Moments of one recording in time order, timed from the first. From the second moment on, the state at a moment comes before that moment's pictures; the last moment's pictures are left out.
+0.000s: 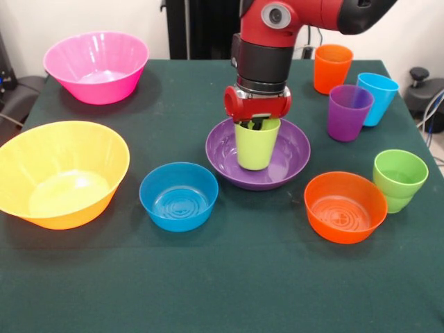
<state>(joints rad) 0.56 0.24 -0.95 1.13 -1.47 -0.64 3.76</state>
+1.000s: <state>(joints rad) 0.60 0.23 -0.95 1.14 -1.50 -0.76 3.76</state>
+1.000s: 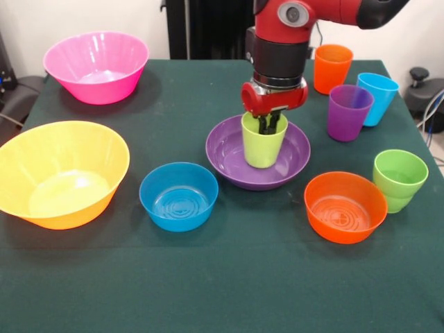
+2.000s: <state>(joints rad) 0.63 0.23 -1.02 1.18 -1.57 -0.89 3.77</state>
